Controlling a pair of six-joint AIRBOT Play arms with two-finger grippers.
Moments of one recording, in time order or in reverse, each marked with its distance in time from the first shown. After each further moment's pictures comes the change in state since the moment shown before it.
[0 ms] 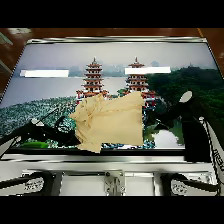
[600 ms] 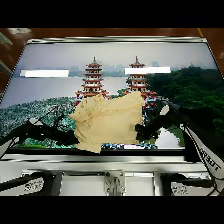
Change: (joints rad) left arm 0.000 0.046 0.019 0.006 -0.036 0.031; right arm 0.192 -0.087 -0.141 0.100 -0.160 0.041
